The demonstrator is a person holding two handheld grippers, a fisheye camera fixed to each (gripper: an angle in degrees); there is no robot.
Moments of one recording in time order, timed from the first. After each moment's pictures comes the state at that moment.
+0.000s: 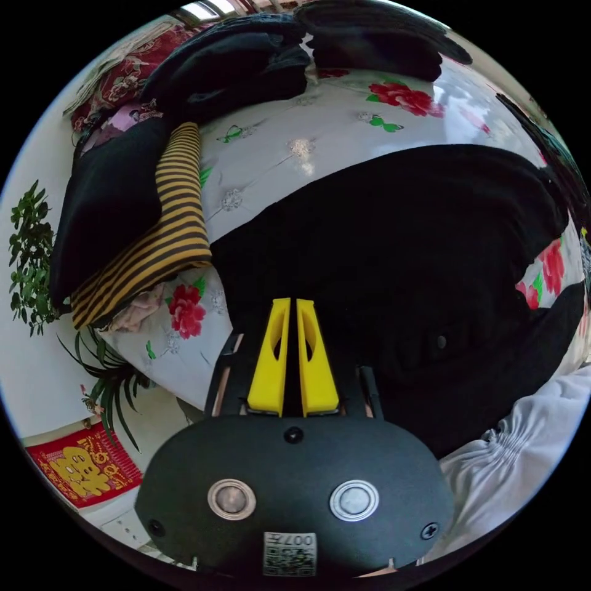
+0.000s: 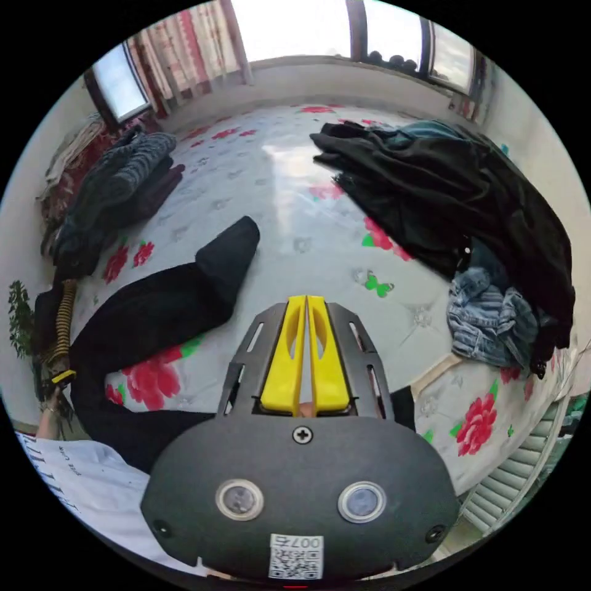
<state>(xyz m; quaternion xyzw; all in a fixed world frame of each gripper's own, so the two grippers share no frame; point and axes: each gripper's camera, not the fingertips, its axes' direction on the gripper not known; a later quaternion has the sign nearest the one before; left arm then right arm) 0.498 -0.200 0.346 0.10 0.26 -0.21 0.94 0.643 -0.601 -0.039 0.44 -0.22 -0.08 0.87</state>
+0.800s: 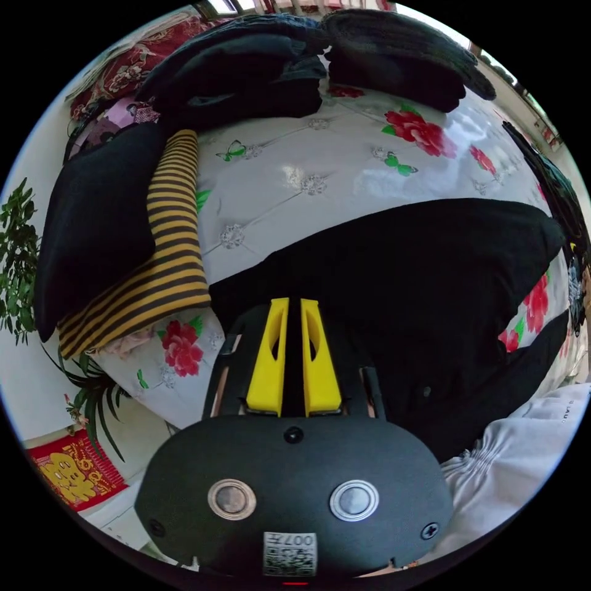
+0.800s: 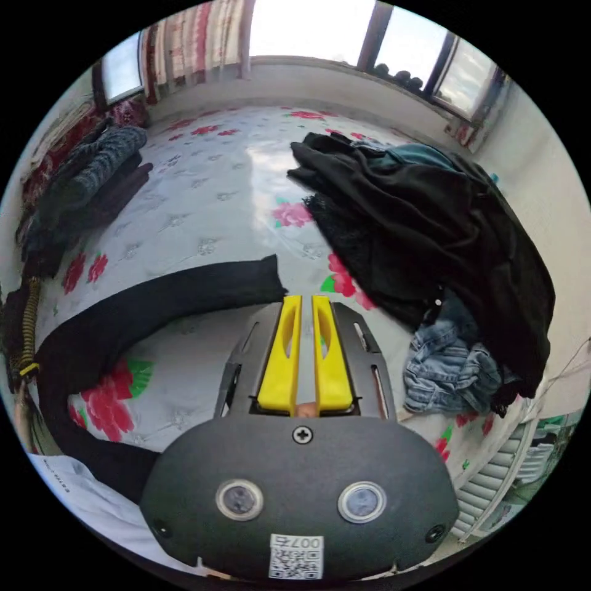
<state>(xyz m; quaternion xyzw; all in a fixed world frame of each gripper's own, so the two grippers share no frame) 0.434 -0.243 0.309 0.12 0.30 -0.23 0.92 0.605 -0.620 -0.098 0.46 -0.13 -0.06 0.88</state>
